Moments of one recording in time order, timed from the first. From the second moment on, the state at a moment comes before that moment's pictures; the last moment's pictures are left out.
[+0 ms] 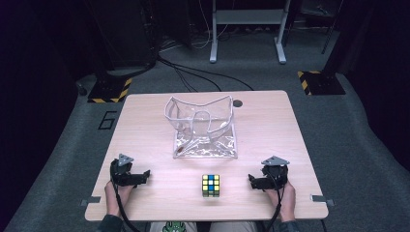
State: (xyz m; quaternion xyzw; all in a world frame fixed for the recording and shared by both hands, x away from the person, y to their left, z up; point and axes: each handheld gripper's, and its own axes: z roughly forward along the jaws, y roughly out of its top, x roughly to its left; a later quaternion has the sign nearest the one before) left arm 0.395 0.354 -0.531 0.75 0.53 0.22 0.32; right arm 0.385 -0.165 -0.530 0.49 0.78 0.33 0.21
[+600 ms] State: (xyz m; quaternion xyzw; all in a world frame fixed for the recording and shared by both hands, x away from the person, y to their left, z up) left arm 0.395 0.354 -0.531 0.75 0.53 0.22 0.32; right arm 0.384 -0.164 -0.530 0.49 0.78 0.33 0.22
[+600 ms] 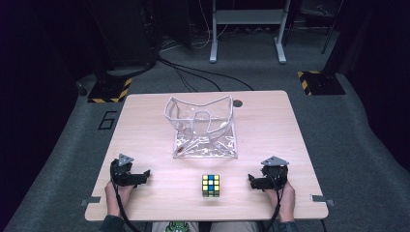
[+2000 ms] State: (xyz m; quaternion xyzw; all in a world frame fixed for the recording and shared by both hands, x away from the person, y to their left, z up) left arm 0.396 0.351 -0.531 0.75 0.53 0.23 0.32; right arm 0.368 -0.119 -0.492 0.42 0.81 0.36 0.18
